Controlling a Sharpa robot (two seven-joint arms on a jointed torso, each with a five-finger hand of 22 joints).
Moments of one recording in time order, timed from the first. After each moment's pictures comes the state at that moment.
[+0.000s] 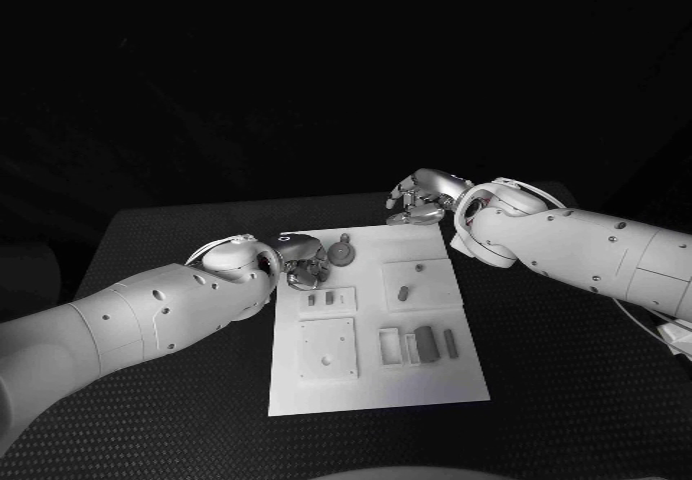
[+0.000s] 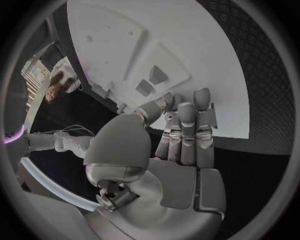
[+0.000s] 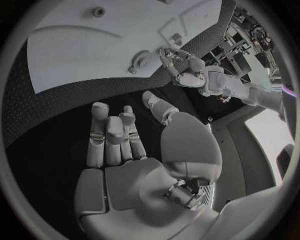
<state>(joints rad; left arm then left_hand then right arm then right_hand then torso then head) 1.20 -0.47 -0.13 1.09 -1.50 -0.14 0.02 1.17 -0.05 0.64 -0.28 0.06 0.91 0.14 0.26 0.48 1.26 0.06 0.07 0.38 1.19 -0.05 1.16 0.67 0.02 1.30 -0.16 0.33 1.31 1.28 -0.72 -0.05 1.23 -1.26 -0.30 -0.01 1.03 -0.17 0.60 -0.17 0.07 0.88 0.14 0.21 0.54 1.02 0.04 1.15 1.03 1.19 -0.07 1.41 0.92 0.25 1.13 -0.01 0.87 1.31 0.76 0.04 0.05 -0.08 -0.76</state>
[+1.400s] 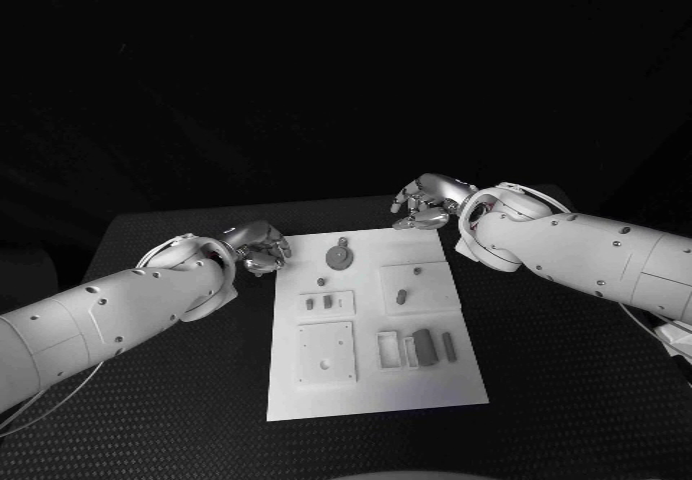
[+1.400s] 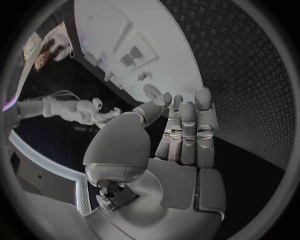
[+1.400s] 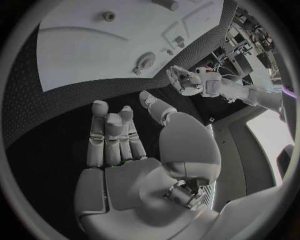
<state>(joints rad) 1.20 -0.61 -0.09 1.10 -1.18 -0.25 0.04 1.16 -0.08 0.63 -0.27 0.06 0.90 0.17 0.27 0.49 1.23 0.07 0.07 0.38 1.15 -0.04 1.13 0.67 0.02 1.28 -0.13 0.30 1.31 1.27 -0.74 -0.05 1.24 -1.27 -0.30 -0.01 1.05 -0.15 0.62 -0.23 0.07 0.88 0.15 0.22 0.55 0.98 0.04 0.98 0.90 1.16 -0.07 1.29 0.86 0.25 1.08 0.02 0.80 1.30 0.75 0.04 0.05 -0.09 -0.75</state>
